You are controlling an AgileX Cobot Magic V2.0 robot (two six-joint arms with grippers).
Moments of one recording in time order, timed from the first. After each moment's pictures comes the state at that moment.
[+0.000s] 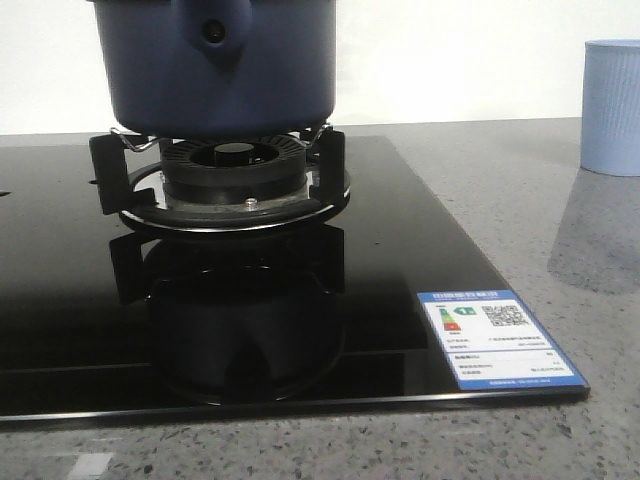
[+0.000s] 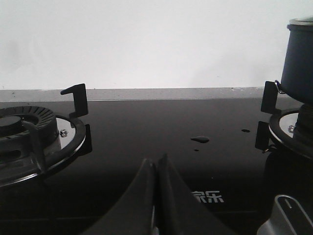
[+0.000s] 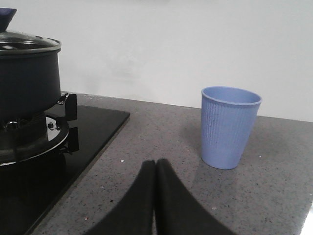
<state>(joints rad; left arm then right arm) 0.00 0.00 0.00 -0.05 0.09 0.01 -0.32 0.13 -0.13 -1.67 -0.53 1.62</state>
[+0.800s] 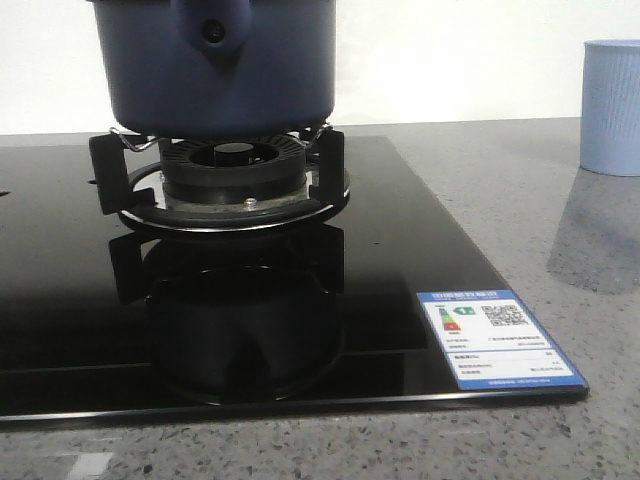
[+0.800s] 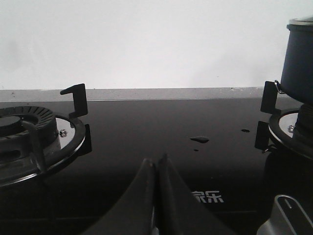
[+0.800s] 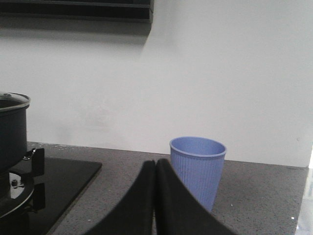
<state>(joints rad) 0.00 0.00 0.00 -0.05 0.09 0.01 -0.27 0.27 -0.11 -0.95 -0.47 0.90</state>
